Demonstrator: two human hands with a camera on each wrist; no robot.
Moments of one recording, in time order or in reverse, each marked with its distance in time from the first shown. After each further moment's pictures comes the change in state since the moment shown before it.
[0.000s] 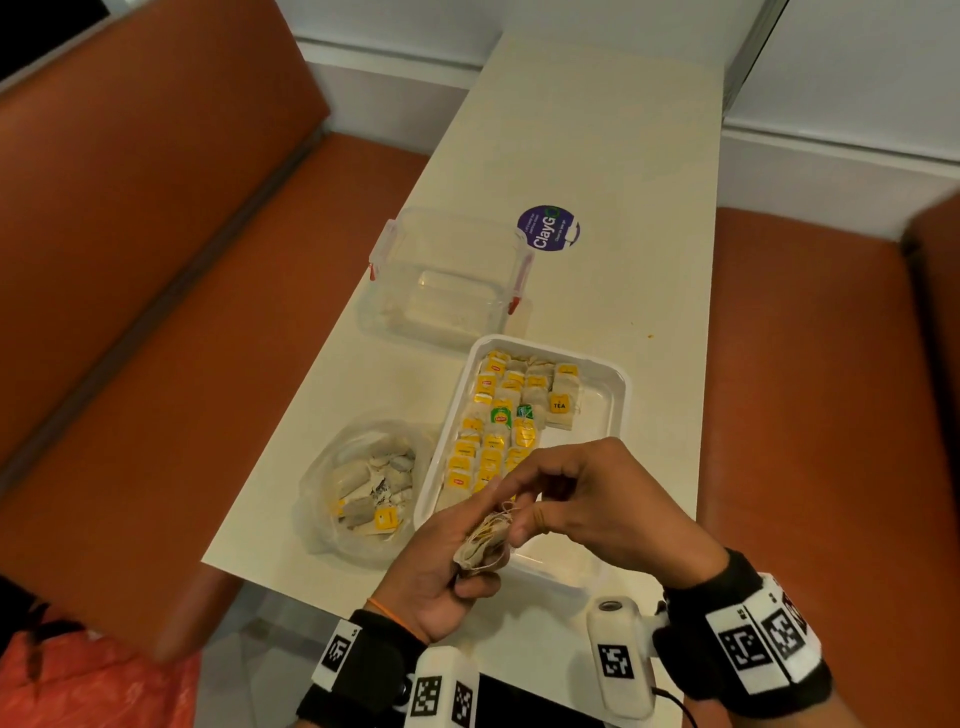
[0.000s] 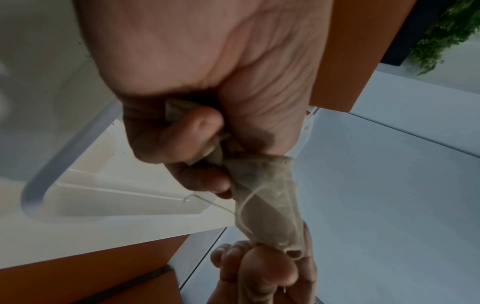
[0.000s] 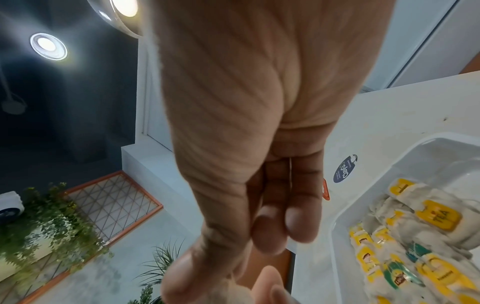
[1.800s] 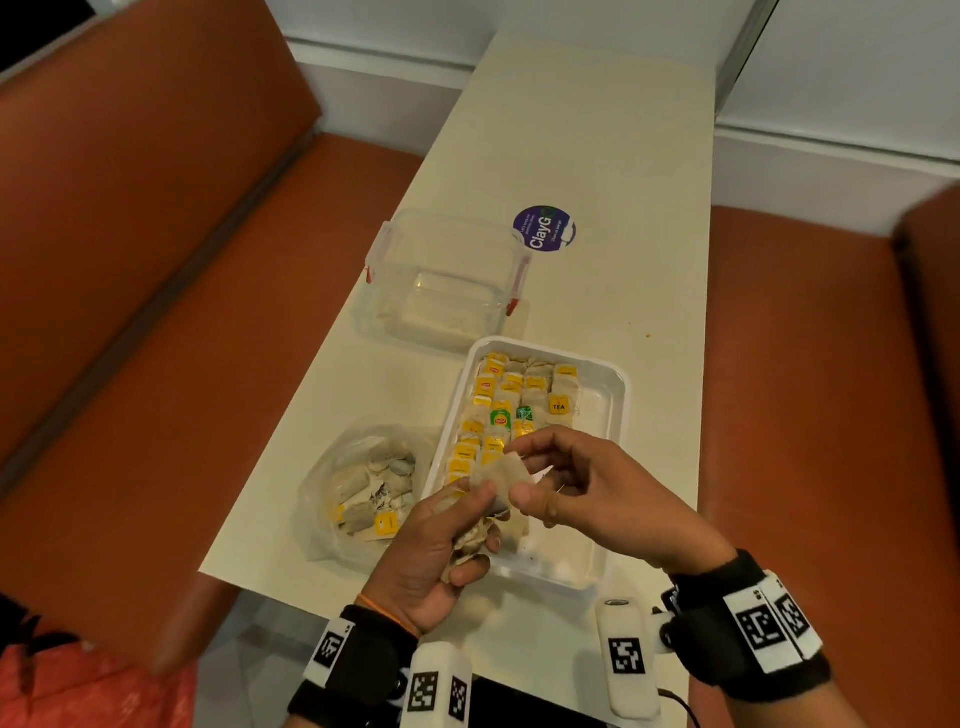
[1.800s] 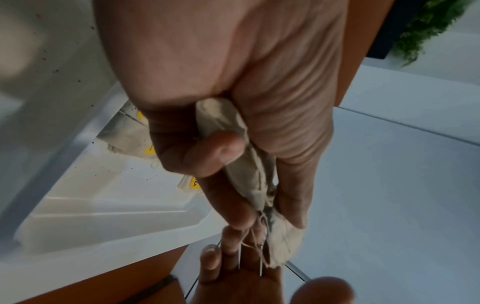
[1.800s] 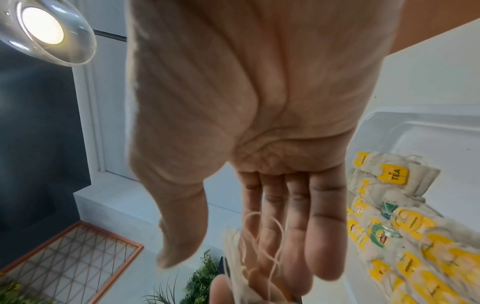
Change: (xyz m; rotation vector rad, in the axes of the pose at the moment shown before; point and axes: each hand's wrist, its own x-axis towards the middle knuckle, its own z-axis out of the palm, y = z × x) left_hand -0.001 0.009 -0.008 -0.032 0.047 0.154; right_hand 0.004 0.005 -0.002 0.212 0.028 0.143
